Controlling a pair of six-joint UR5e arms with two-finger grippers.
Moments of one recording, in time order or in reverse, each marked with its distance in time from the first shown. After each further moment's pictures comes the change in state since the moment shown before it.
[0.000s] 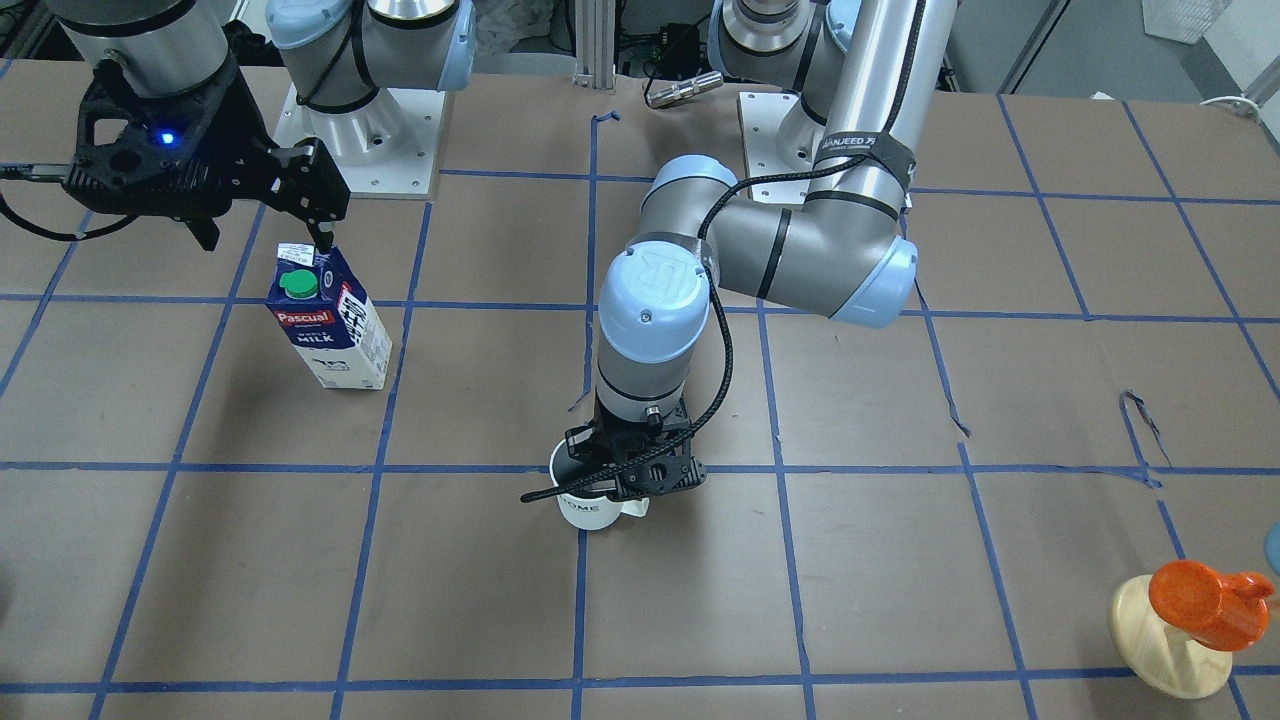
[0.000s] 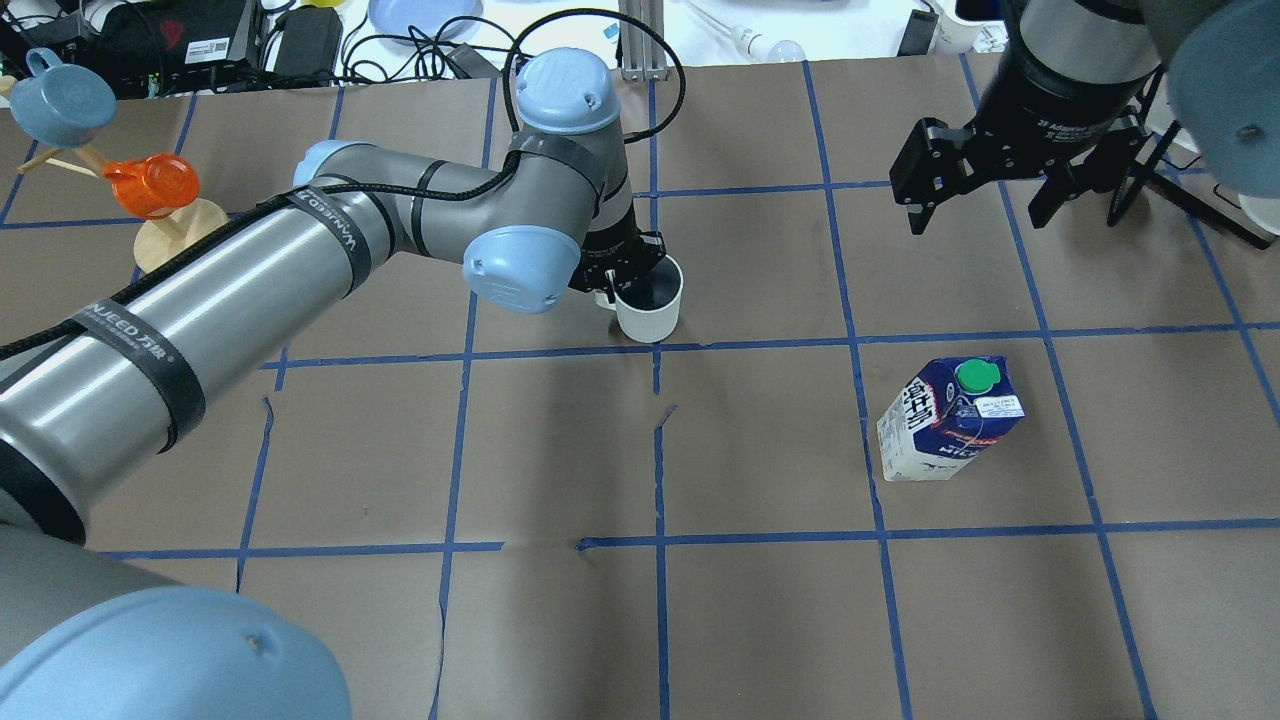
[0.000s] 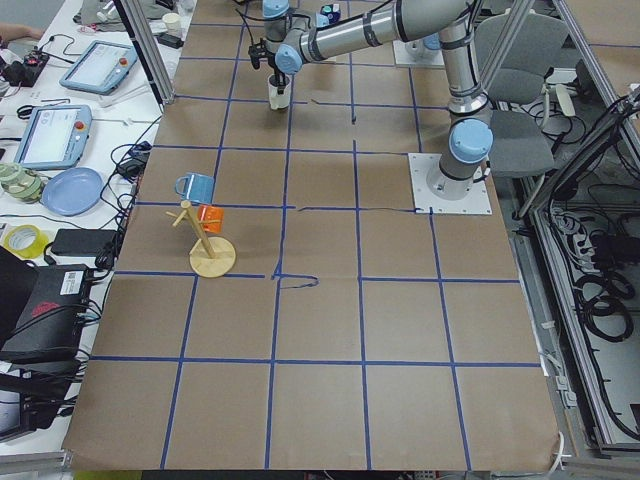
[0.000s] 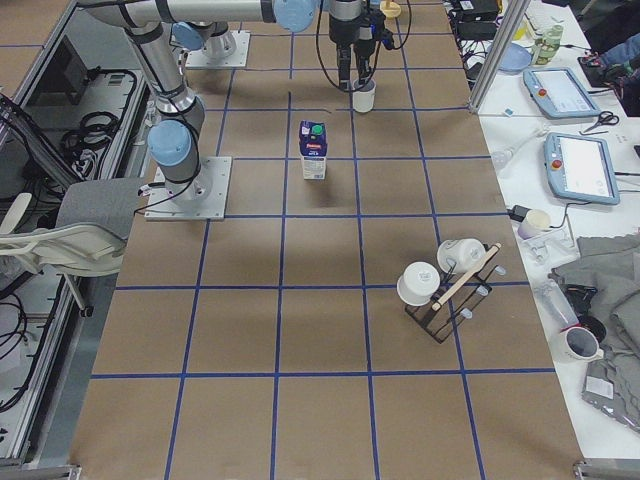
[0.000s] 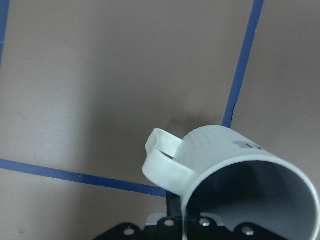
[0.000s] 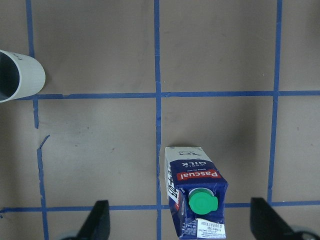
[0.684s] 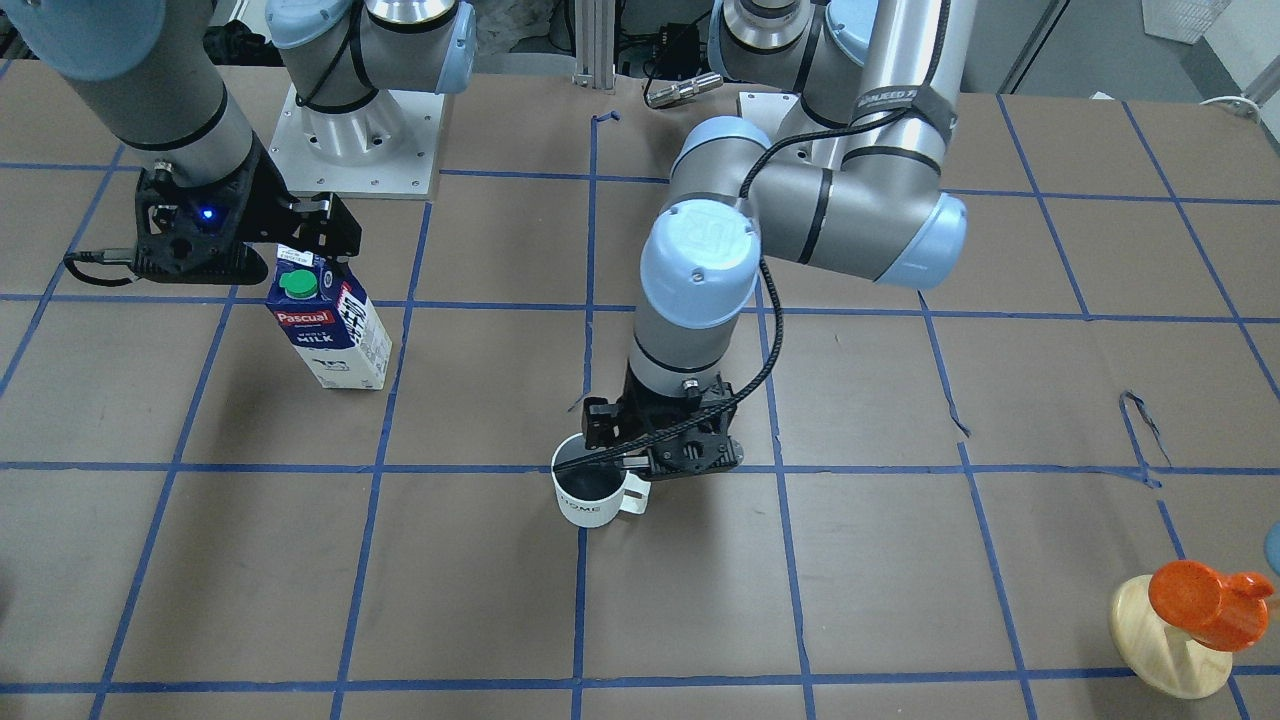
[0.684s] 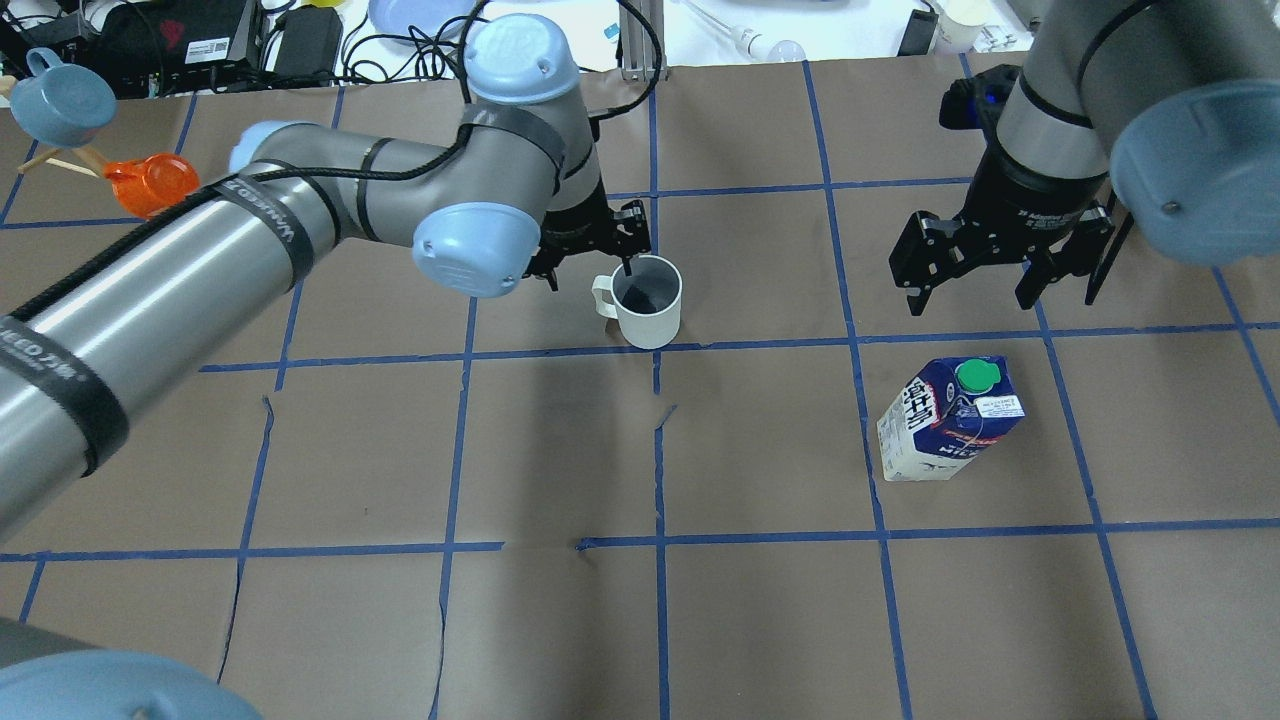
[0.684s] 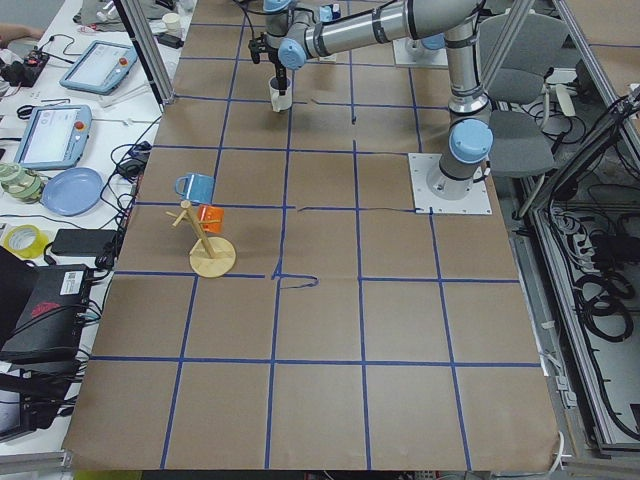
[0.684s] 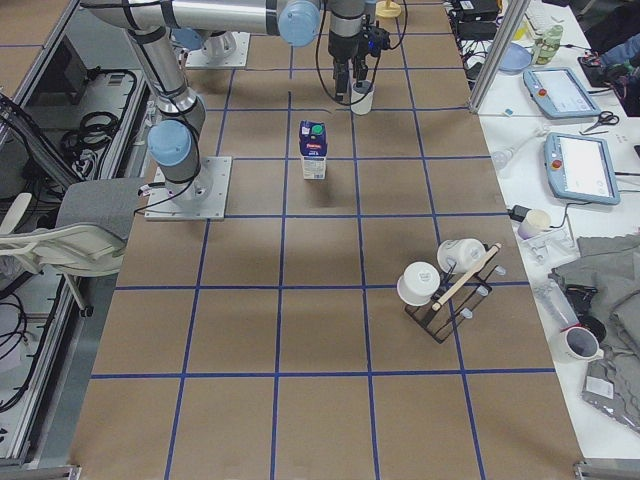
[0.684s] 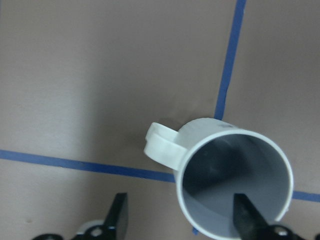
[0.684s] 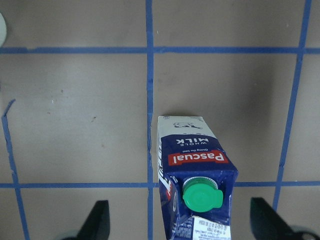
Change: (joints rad) left arm 0.089 0.112 -0.008 -0.085 -0.019 0.133; right arm -0.041 0.018 0.173 -0.031 -0.003 -0.047
